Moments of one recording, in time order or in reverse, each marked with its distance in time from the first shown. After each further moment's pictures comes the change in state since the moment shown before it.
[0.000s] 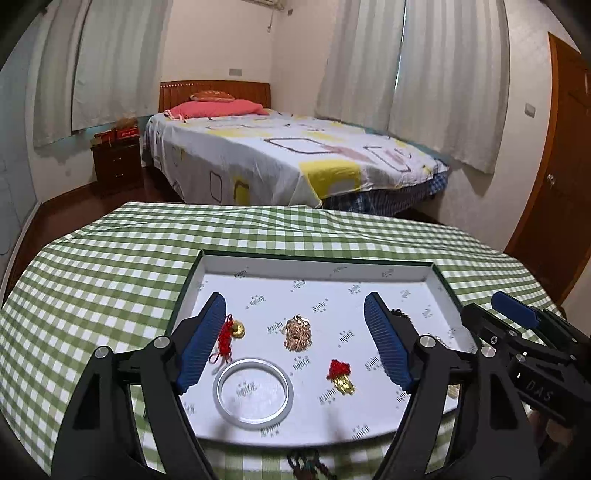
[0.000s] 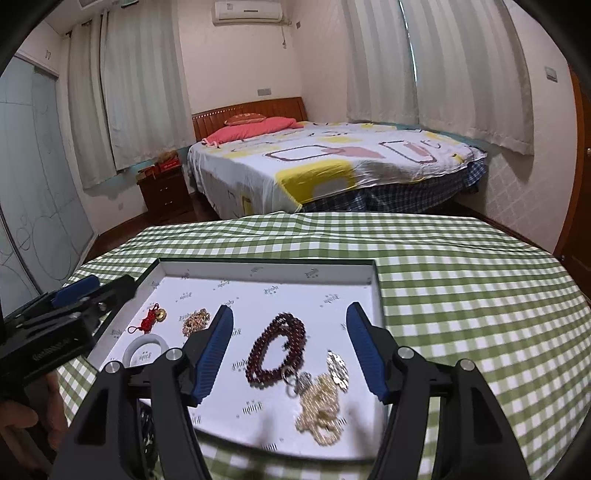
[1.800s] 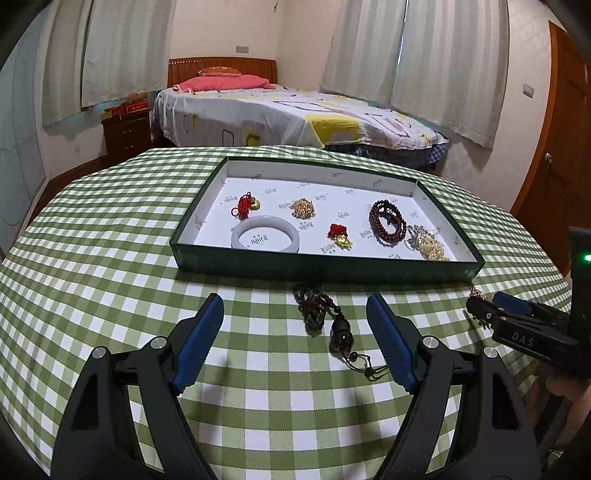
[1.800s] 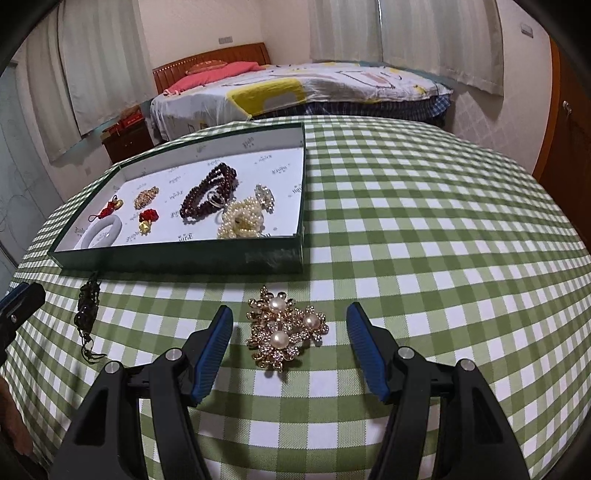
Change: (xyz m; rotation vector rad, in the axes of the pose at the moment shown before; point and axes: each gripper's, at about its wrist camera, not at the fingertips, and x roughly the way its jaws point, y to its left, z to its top) left arm -0.062 0.004 -0.111 -0.005 0.100 0.020; right arm -0.019 -0.040 -0.099 0.074 0.234 -0.108
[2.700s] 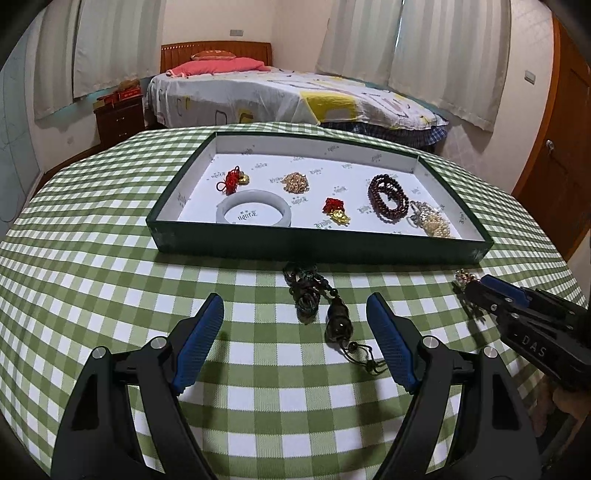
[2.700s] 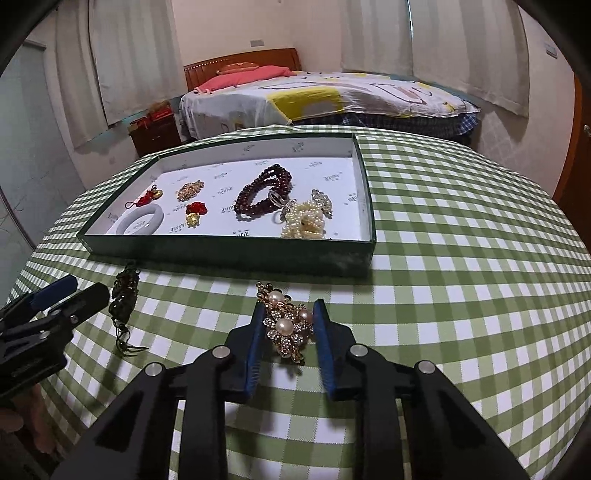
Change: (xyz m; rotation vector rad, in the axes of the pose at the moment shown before) left arm 0.028 -0.007 -0.006 0.007 0.078 -0.007; right arm -0.009 0.035 -0.004 -0.085 -0.028 0.071
